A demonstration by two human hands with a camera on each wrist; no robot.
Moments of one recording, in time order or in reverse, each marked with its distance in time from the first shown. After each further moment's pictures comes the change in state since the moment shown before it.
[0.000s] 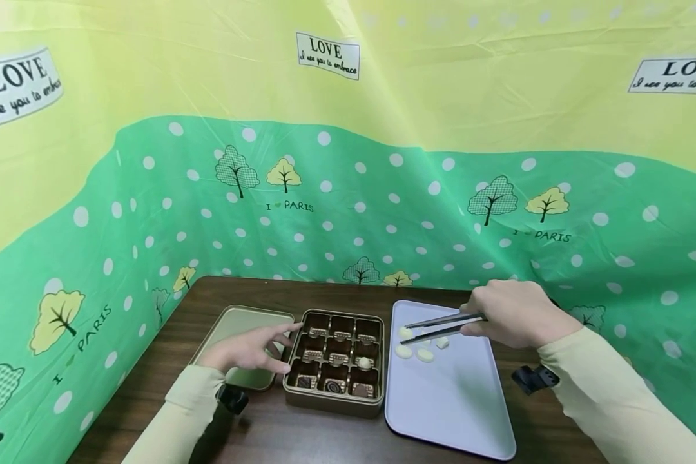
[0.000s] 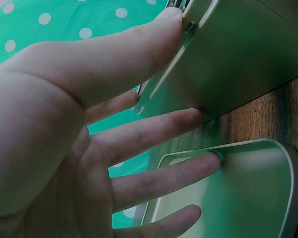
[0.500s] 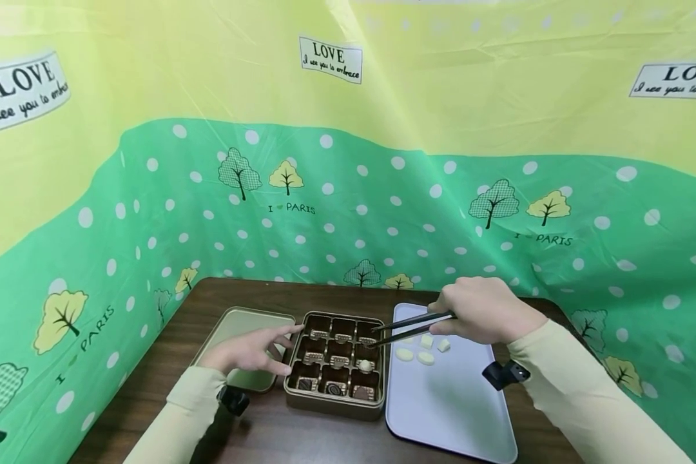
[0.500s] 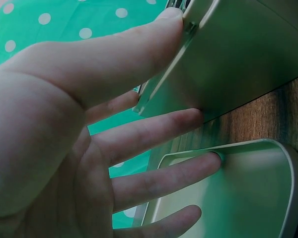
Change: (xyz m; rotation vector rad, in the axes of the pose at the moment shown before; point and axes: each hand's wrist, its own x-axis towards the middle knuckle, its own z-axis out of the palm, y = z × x) left_hand -0.001 0.002 -0.001 0.004 0.000 0.002; right_hand 0.027 -0.036 -0.014 0.068 -0.010 -0.081
